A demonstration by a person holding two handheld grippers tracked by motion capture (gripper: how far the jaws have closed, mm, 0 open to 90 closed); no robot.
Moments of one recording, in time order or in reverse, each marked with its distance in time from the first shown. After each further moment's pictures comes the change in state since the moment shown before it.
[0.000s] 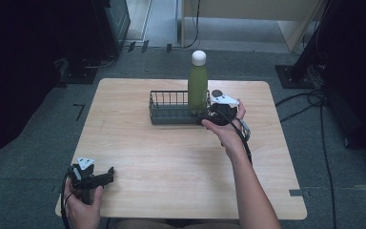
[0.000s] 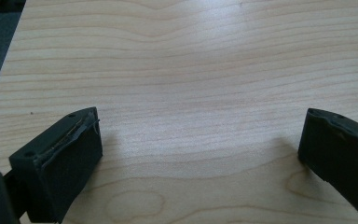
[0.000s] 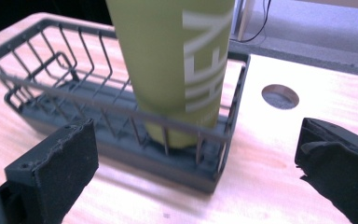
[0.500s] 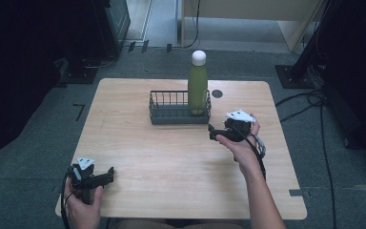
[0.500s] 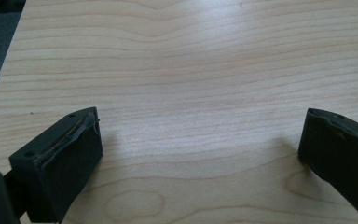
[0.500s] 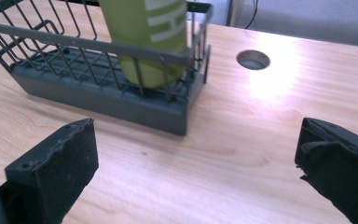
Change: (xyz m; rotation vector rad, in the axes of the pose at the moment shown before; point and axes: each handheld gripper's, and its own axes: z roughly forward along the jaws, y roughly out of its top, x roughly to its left) left arm 0.000 0.000 0.000 0.000 0.000 0.000; right arm -0.025 -0.043 -0.042 -0.007 -0.023 0.031
